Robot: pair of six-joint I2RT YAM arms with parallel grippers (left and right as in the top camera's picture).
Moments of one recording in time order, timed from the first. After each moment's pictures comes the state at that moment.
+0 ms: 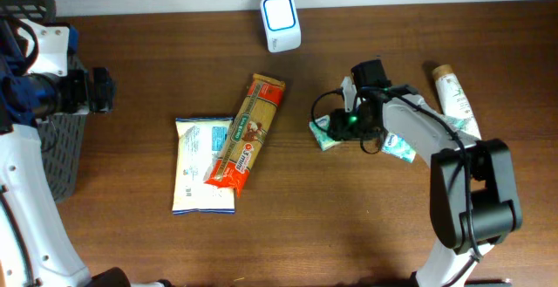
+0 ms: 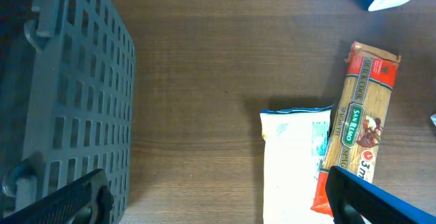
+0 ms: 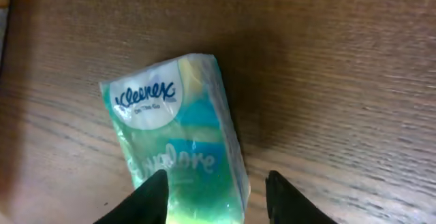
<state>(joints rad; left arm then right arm) 0.35 1.57 1.90 -1.30 0.20 0.30 0.21 1.92 1.24 -0.64 -0.29 0.17</state>
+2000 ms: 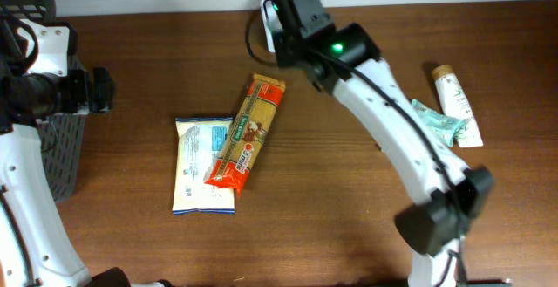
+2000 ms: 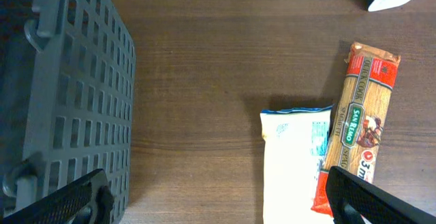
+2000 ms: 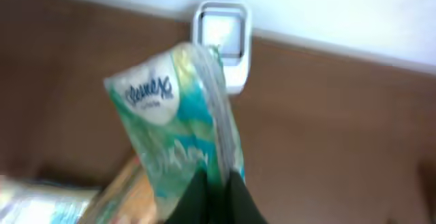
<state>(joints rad) 0.35 1.57 1.90 -1.30 0.20 0.30 0.55 2.03 2.13 -0.86 0.34 0.18</state>
